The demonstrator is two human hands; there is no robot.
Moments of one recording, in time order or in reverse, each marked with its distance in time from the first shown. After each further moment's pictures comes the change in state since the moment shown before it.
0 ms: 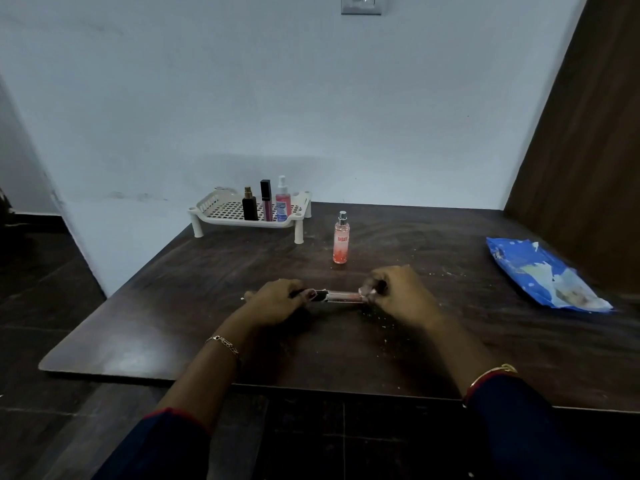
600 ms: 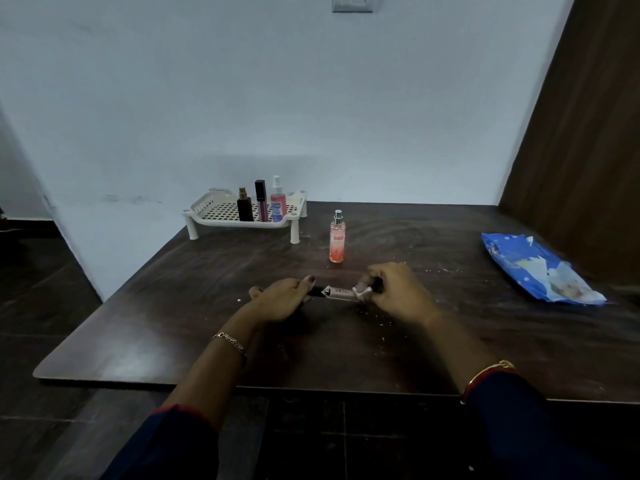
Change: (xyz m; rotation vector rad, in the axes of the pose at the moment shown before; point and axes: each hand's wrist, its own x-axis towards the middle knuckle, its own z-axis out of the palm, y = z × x) left_hand 0.002 0.017 0.005 -0.106 0.017 -0.078; right_hand -0.001 -0.004 -0.001 0.067 0.001 0.004
